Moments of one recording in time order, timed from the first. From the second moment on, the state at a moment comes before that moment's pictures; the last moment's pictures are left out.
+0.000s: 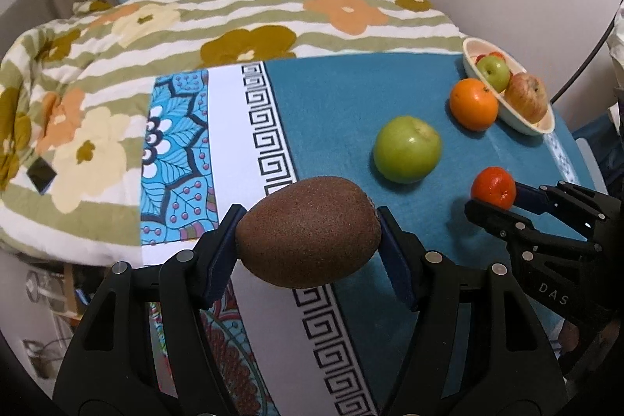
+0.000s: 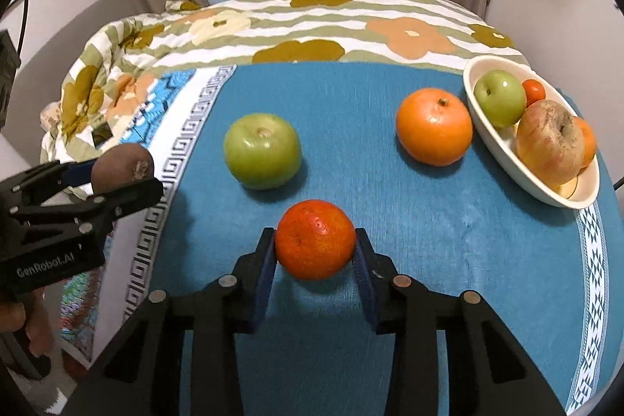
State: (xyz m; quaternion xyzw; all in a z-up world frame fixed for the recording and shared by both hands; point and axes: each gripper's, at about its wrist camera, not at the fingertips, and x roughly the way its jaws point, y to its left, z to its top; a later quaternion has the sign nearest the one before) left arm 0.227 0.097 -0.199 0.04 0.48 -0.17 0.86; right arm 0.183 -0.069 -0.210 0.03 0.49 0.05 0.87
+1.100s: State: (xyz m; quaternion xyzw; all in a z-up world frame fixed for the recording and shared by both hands) left arm 0.250 -0.109 -0.103 0.01 0.43 -0.20 0.88; right arm 0.204 -0.301 -0.114 0.08 0.42 0.06 0.90
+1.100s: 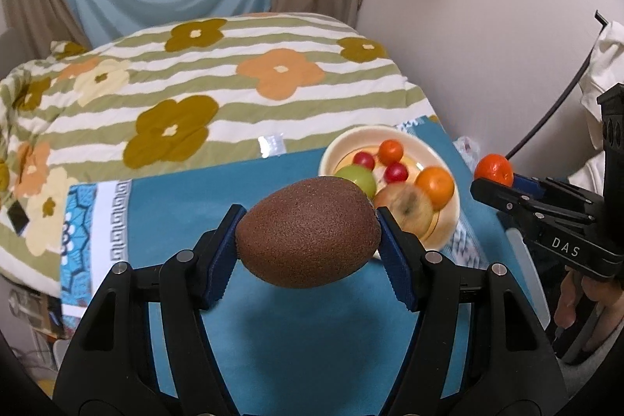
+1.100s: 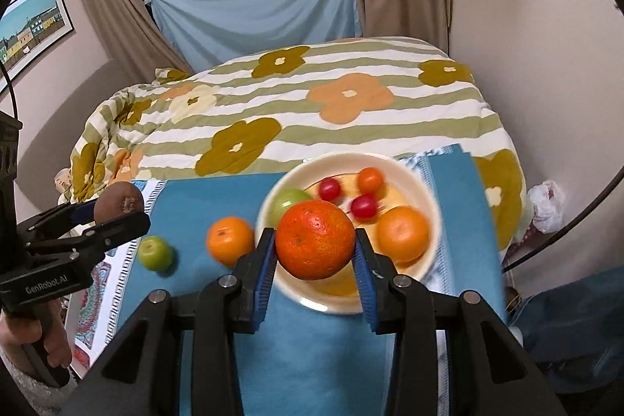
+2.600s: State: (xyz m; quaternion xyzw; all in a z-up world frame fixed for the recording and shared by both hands) left arm 0.312 -0.230 -0.147 0.07 0.44 -0.18 0.88; right arm 0.279 -0.394 -0.153 0.07 0.44 0.12 0.89
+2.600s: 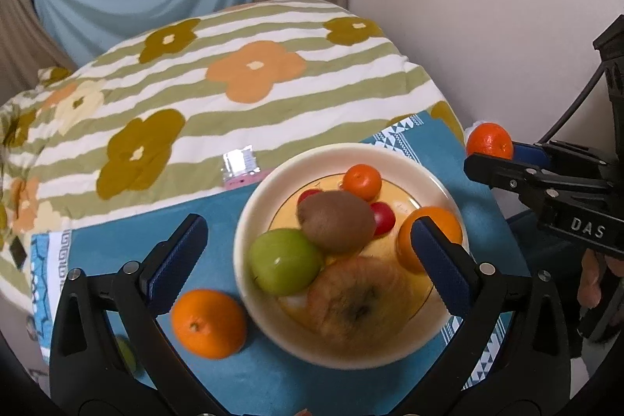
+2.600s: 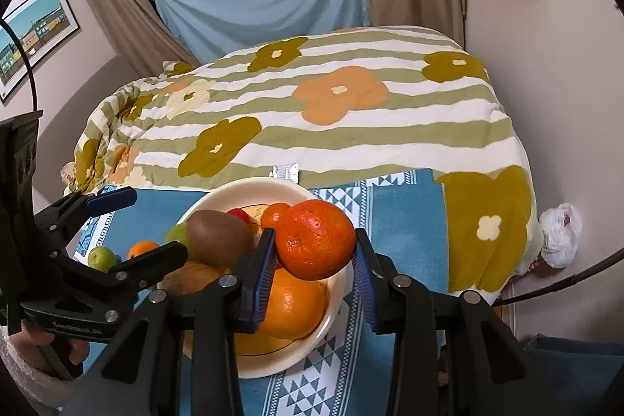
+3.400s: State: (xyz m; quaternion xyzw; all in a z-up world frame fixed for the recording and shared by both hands) left arm 0.258 -0.135 -0.142 0.02 0.46 -0.07 0.89; right arm 0.307 -0.364 -0.186 0.05 0.47 0.17 0.86
